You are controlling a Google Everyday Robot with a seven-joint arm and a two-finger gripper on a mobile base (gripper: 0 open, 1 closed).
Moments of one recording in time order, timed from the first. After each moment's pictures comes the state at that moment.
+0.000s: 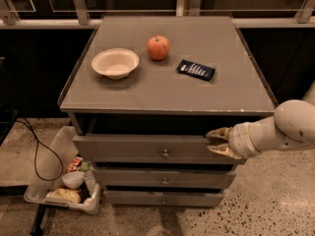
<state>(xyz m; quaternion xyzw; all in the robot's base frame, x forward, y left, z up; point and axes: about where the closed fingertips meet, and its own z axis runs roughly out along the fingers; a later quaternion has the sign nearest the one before) 0.509 -0.202 0.658 -0.66 0.67 0.11 0.32</state>
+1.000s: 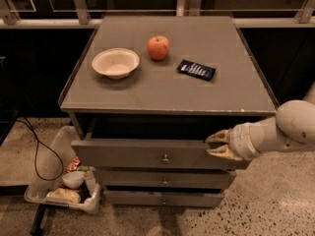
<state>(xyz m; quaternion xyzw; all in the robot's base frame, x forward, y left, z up) 0.505 -0.197 0.668 -0.66 0.67 0.10 0.33</state>
